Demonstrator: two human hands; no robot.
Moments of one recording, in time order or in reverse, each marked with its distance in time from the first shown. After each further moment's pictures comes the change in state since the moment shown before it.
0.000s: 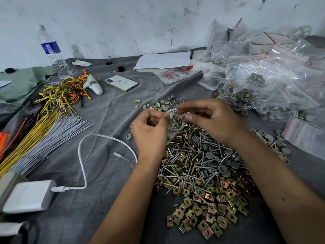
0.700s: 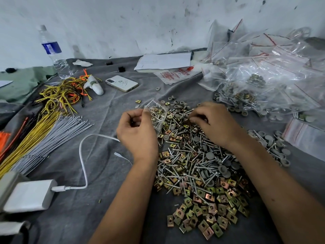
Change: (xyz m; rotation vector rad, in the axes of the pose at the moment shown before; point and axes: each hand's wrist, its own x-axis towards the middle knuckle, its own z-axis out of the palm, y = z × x) left_hand 0.007 0.003 -0.006 -0.173 0.366 0.031; right_hand 0.003 0.015 -0.001 -0.655 0.019 0.023
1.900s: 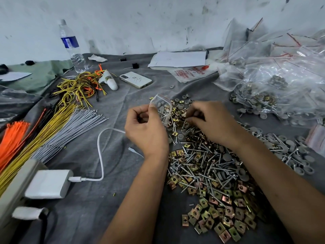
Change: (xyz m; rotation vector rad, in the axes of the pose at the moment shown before) left_hand 0.007 0.008 -0.006 -0.041 0.131 0.011; right_hand 0.023 -0.028 0.024 0.125 -0.052 -0.064
